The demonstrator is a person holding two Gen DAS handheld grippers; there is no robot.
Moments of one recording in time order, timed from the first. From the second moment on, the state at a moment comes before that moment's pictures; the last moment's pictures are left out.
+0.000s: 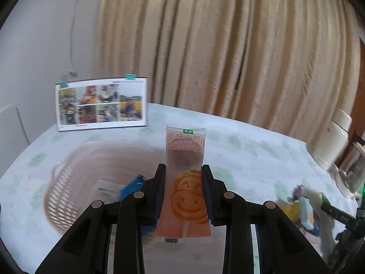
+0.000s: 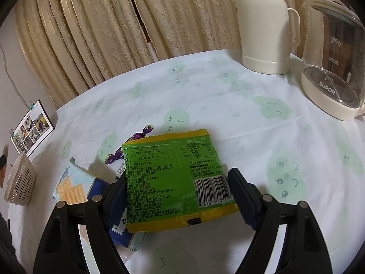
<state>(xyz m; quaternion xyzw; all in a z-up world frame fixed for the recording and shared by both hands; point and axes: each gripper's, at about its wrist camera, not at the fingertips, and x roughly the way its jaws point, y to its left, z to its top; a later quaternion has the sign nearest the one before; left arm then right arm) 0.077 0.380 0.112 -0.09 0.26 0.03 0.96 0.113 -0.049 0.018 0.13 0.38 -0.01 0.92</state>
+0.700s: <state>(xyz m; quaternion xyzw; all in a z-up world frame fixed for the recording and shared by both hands) 0.068 0.450 0.092 -0.14 0.26 0.13 0.95 0.115 -0.039 0.018 0.13 0.38 -0.01 0.92</state>
